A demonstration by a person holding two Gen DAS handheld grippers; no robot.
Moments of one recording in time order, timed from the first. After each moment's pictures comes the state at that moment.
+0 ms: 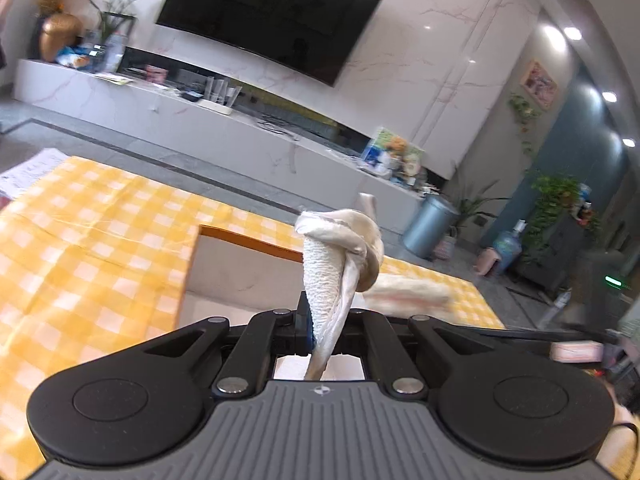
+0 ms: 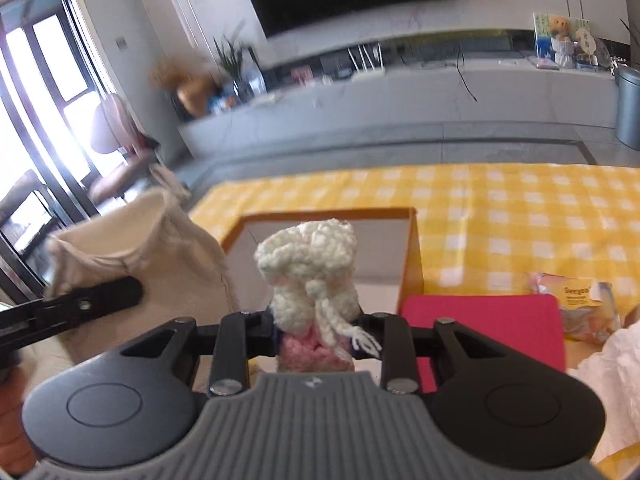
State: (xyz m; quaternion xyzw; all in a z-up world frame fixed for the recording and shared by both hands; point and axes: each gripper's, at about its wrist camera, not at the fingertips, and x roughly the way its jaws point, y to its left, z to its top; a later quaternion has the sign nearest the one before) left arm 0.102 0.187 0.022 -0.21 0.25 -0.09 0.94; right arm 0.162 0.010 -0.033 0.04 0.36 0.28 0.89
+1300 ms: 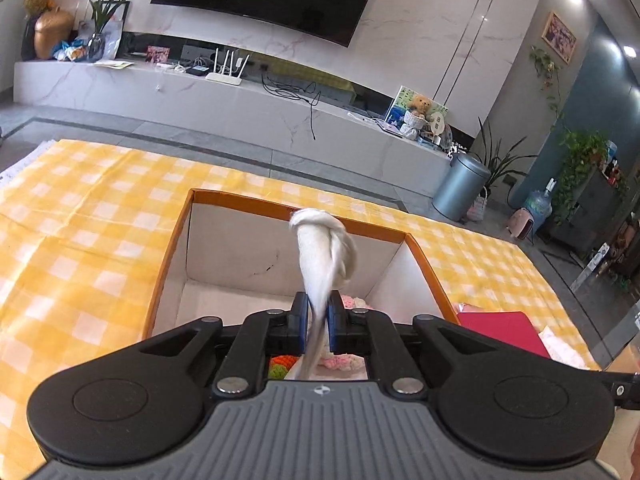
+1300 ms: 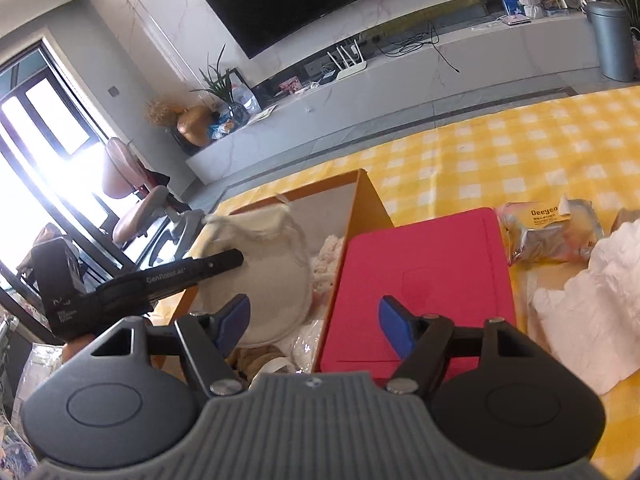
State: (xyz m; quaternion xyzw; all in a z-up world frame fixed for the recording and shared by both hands) left arm 0.164 0.164 -0.029 -0.16 0.30 -0.05 0.94; right arm 0.114 -0.059 -0.059 0.16 0.36 0.29 0.87
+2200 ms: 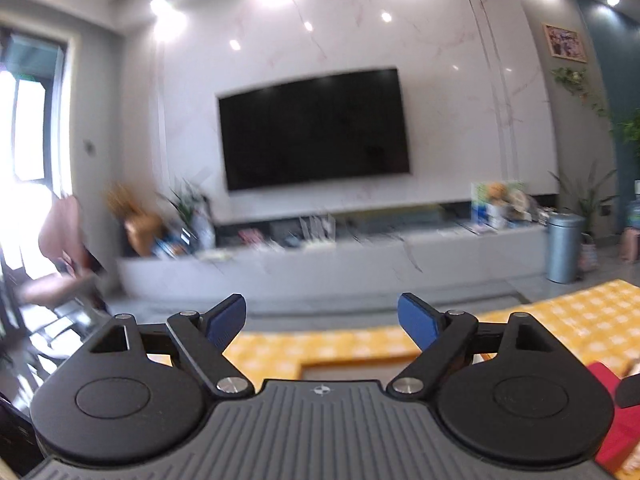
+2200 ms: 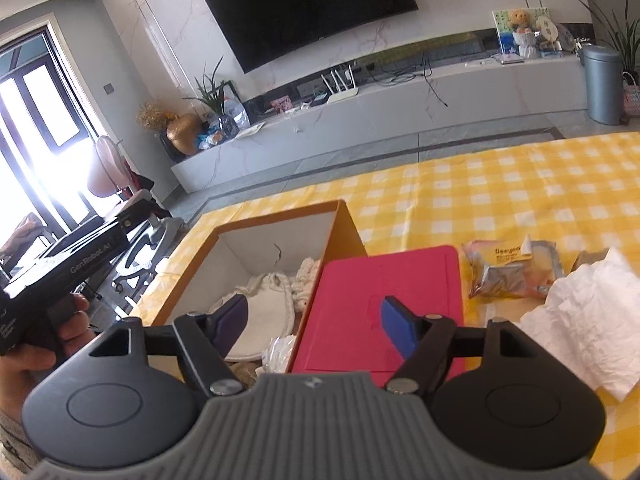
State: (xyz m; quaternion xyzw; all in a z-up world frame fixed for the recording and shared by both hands) left arm 0.099 0.082 0.040 0.06 0.09 0.15 0.98; right arm 0.091 -0.081 -0.040 0.12 0.32 0.27 0.90
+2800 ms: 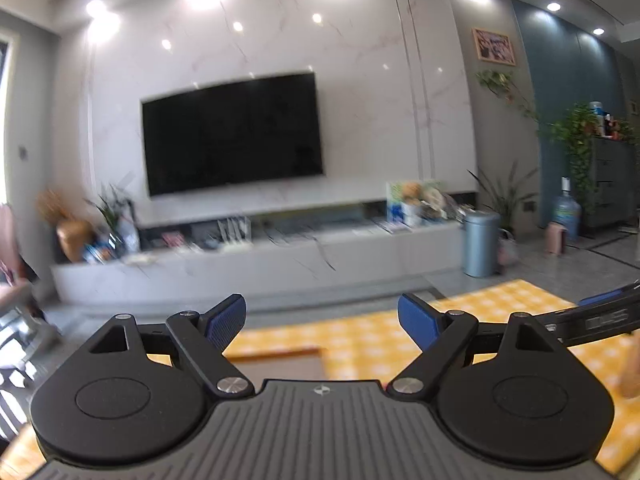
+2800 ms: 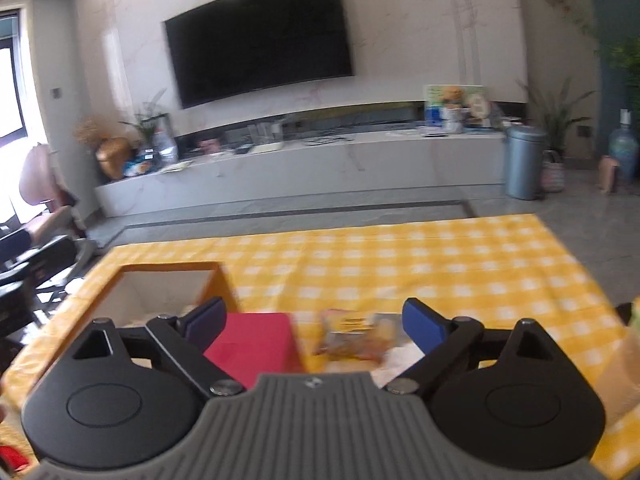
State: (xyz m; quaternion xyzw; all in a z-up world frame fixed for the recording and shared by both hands) left arm 0.082 -0.031 0.063 0.04 0.12 0.02 0.99; right arm 0.077 -0.162 -0.005 0.04 0.26 0.13 0.96
